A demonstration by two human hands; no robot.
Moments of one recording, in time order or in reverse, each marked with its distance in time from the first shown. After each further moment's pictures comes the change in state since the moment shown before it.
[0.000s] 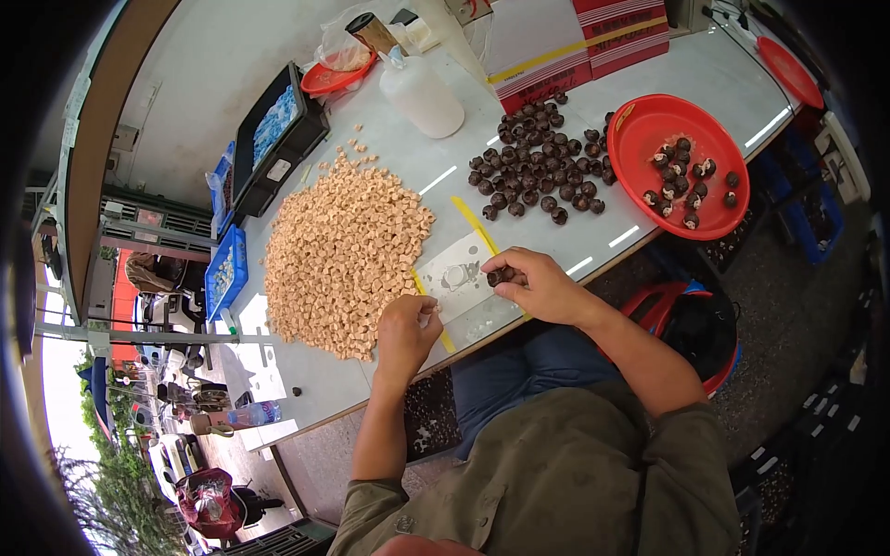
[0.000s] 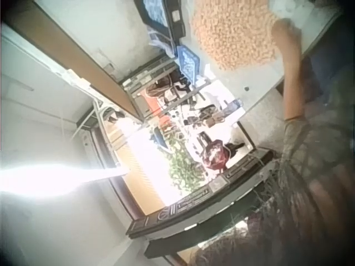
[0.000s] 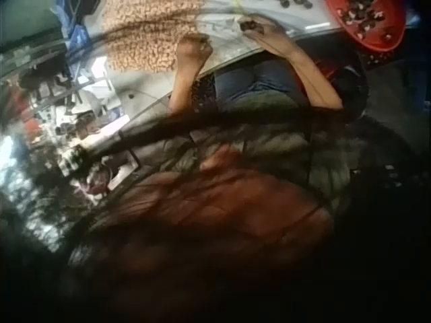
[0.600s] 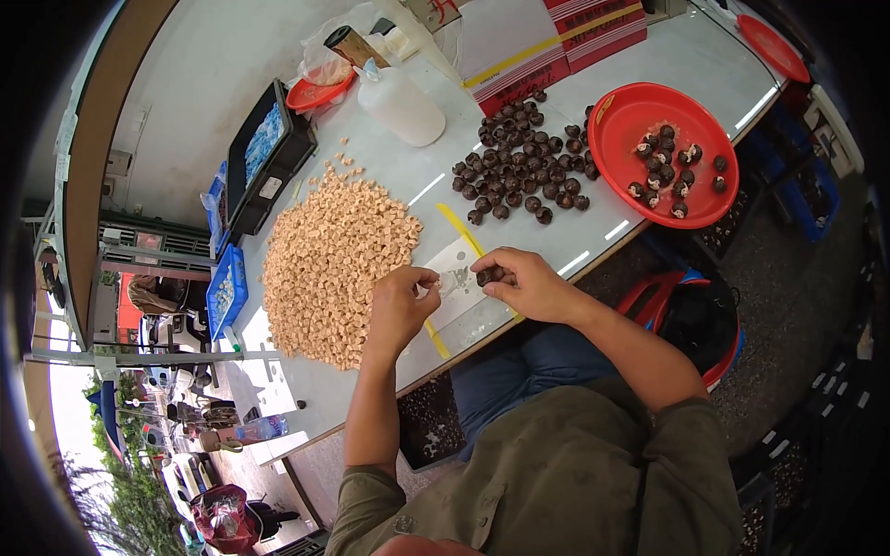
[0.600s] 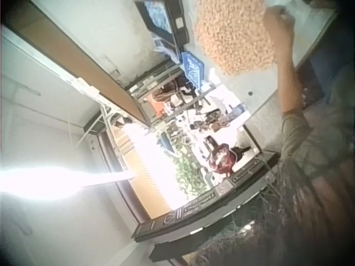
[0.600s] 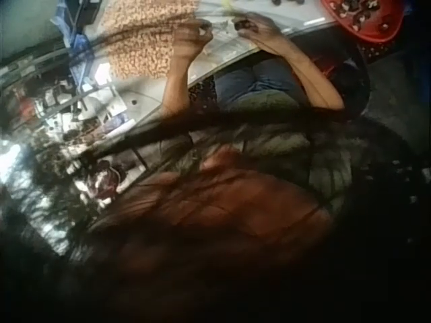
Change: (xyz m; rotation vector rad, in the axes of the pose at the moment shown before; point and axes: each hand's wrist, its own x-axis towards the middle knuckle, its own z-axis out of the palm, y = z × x) left_hand 0.061 0.013 -0.005 -0.058 -0.134 0.012; right_hand 0.000 0.005 -0.002 0.091 0.029 -0.002
